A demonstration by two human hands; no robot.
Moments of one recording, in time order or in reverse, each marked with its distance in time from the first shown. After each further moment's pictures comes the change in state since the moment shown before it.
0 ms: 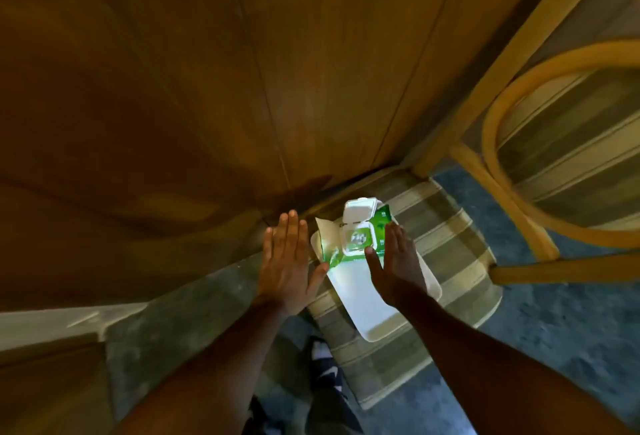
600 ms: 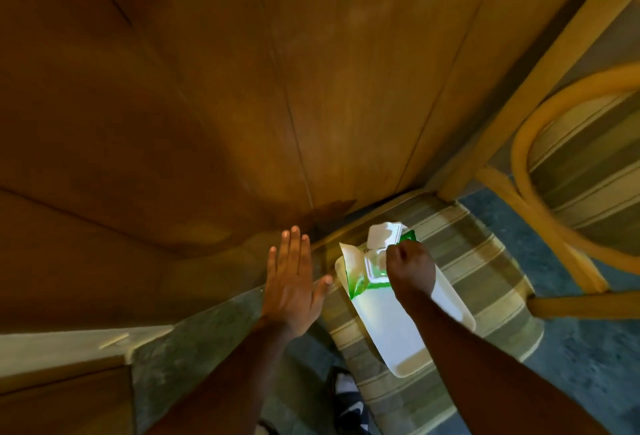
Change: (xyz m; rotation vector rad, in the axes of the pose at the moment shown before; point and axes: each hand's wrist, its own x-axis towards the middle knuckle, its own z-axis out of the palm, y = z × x) left_hand 0.002 -0.027 -0.036 -0.057 -0.002 -0.053; right_hand 0.047 -0.047 0.004 0.361 0.265 0.237
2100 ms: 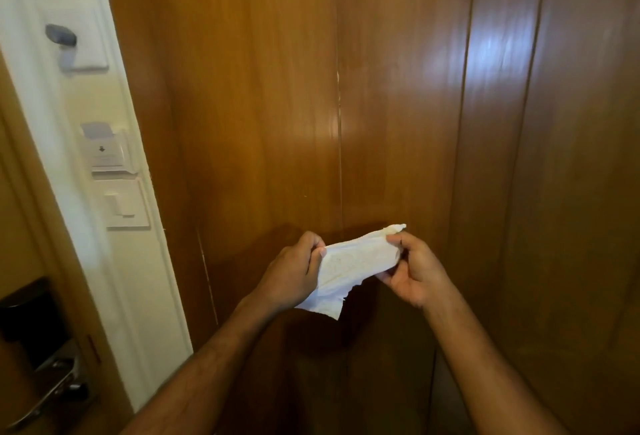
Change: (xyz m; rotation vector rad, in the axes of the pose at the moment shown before) left_hand -0.191 -0.134 -0.550 -0.199 0.799 -0.088; right_hand -0.189 -0.565 -0.185 1.135 -1.050 -0.064
